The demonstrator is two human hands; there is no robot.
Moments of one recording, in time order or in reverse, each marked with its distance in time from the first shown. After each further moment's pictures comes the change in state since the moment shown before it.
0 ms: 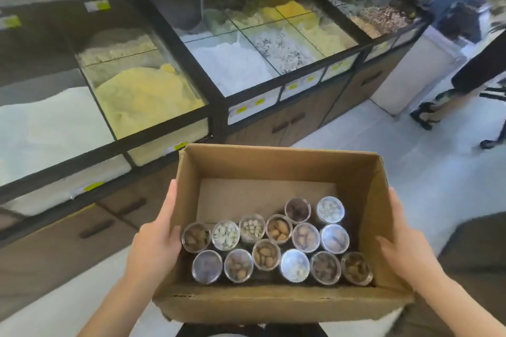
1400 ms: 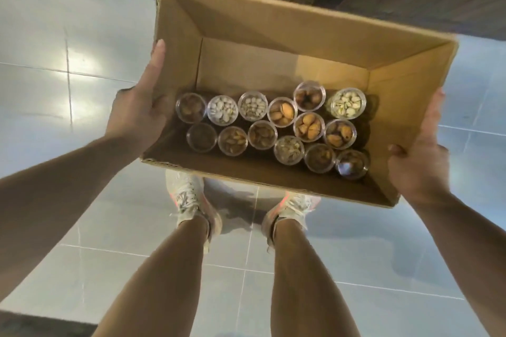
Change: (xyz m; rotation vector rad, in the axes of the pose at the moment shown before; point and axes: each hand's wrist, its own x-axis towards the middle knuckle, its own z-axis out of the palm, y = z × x) left_hand 0.232 -0.305 0.539 -0.081 0.010 -0.767; right_hand 0.437 0.022 0.618 -0.213 -0.552 -0.207
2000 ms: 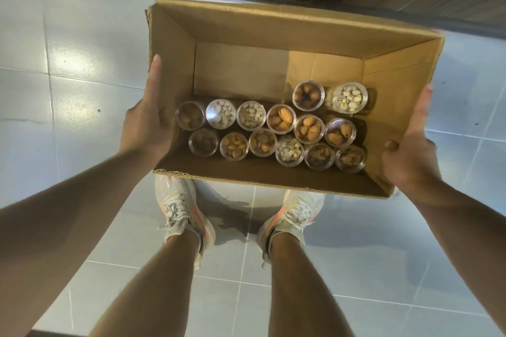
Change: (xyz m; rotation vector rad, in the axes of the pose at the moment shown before) left_hand 0.027 -0.010 0.062 -0.069 0.049 -0.052; right_hand 0.058 0.005 0.028 -0.040 -0.049 -0.042
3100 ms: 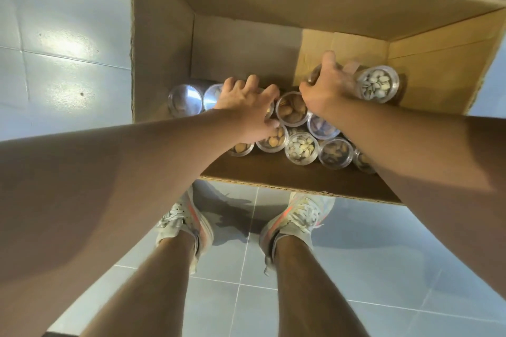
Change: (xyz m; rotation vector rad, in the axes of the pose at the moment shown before) left_hand 0.052 0.069 0.116 0.537 -0.423 0.461; right_hand 0.090 -0.106 0.128 -0.273 -0.050 -0.132
